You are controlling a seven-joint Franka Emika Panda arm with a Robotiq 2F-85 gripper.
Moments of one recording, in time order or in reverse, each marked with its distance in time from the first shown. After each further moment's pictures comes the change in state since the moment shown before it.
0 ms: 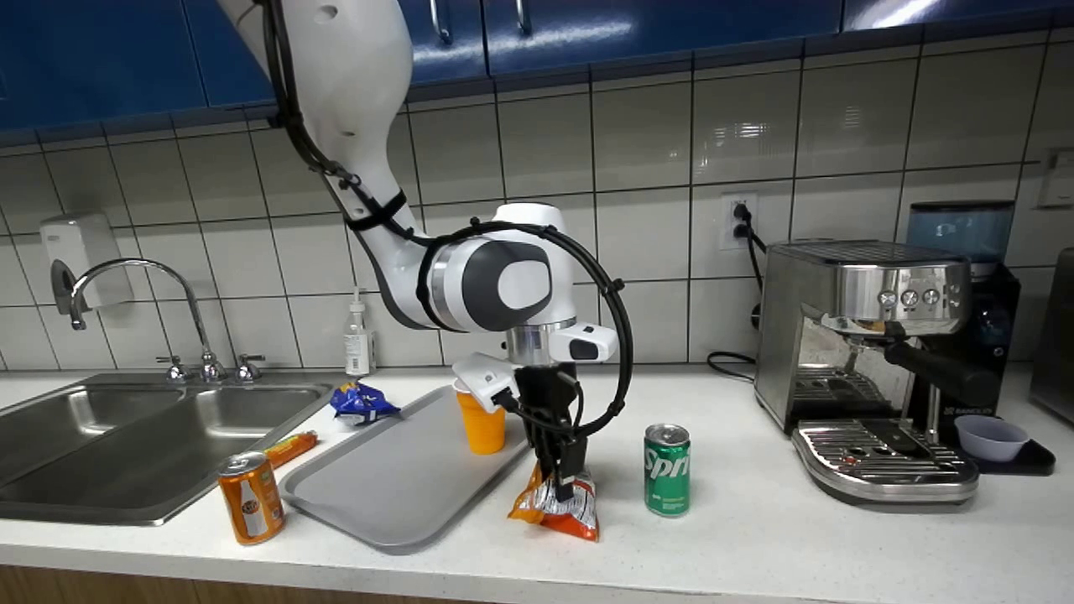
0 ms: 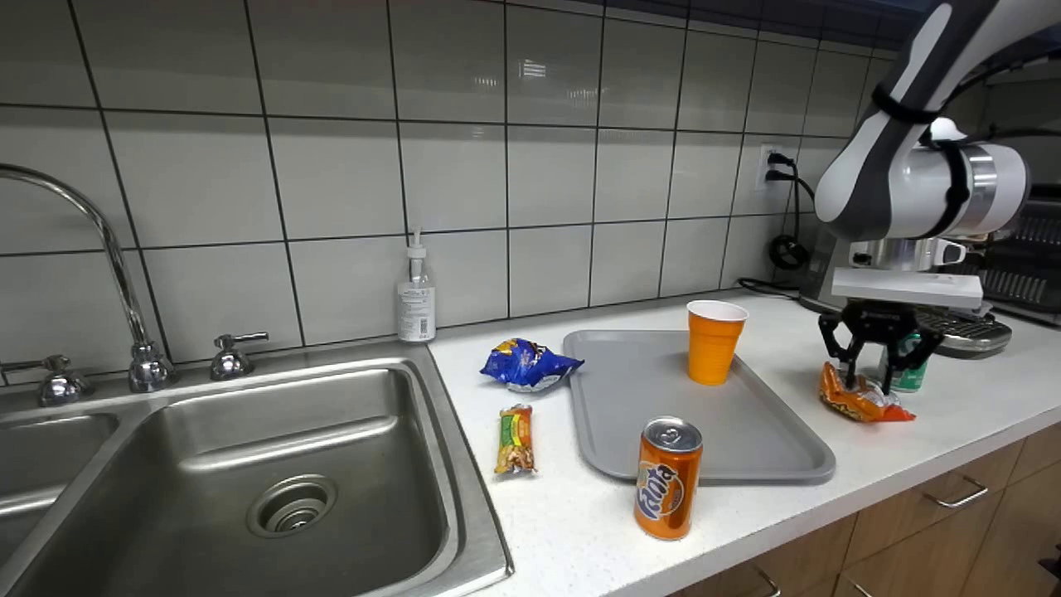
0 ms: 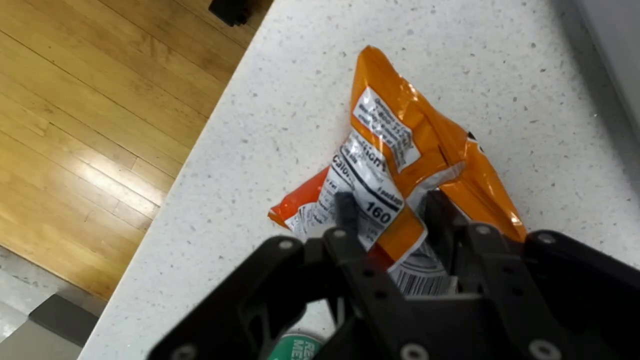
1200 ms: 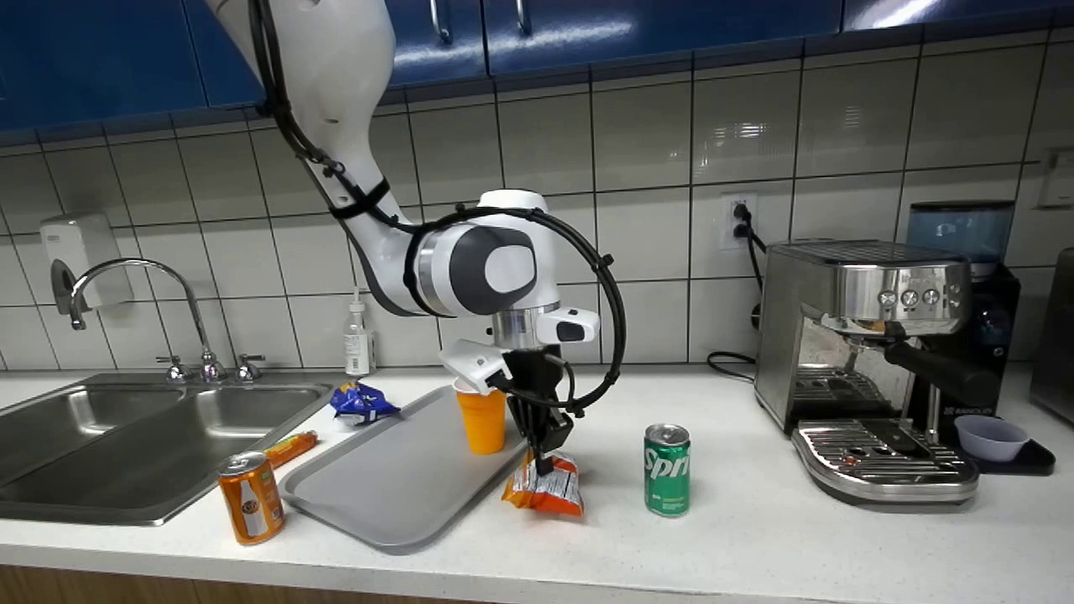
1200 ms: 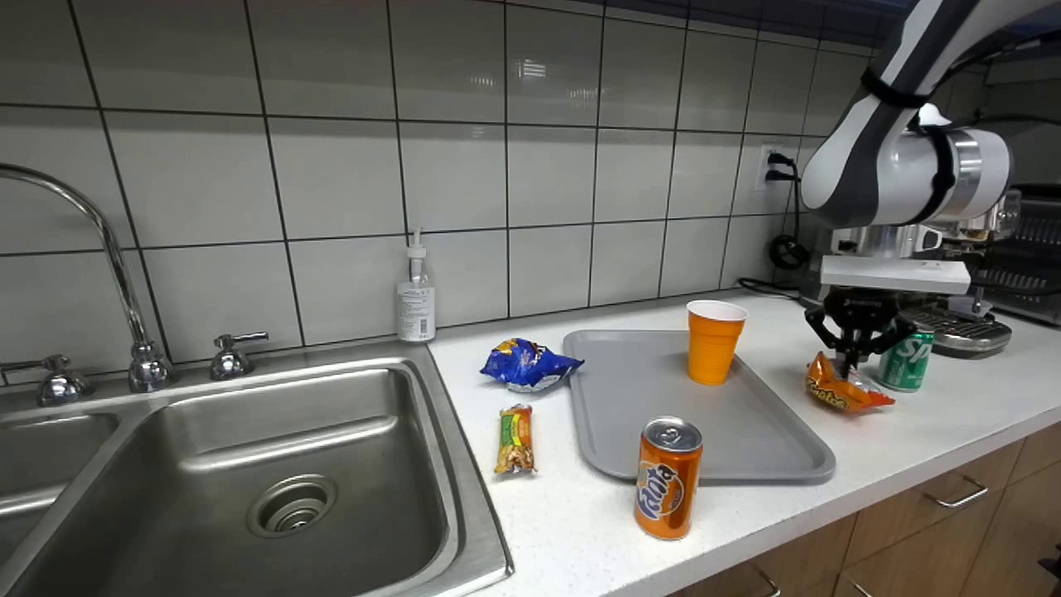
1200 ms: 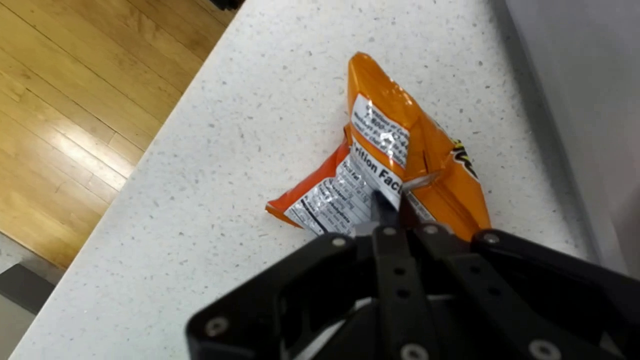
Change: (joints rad) arm 0.041 -0.033 0.002 0.000 -0.010 -0.012 -0.053
